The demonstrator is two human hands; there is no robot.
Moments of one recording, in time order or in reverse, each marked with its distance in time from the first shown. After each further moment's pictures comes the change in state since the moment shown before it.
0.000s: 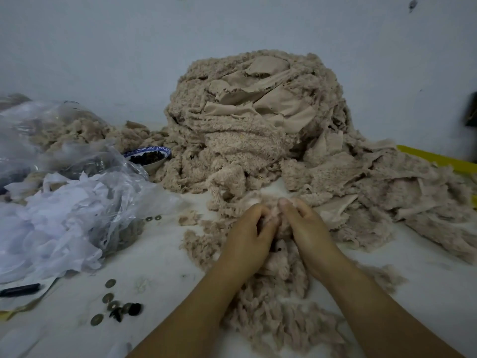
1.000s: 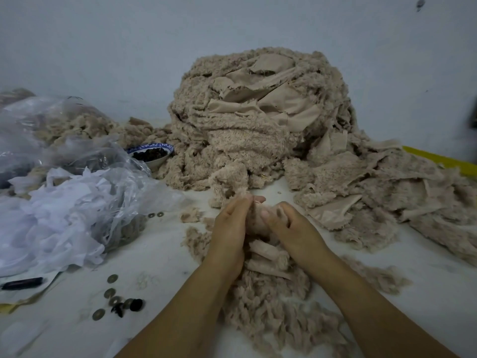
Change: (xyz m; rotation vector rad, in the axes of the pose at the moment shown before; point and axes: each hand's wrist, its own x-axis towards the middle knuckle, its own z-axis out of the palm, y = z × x) left_hand 0.005 -0.005 -0.012 -0.804 0.181 -0.407; right_hand -0.005 0.001 0.005 -0.342 -0.189 -0.158
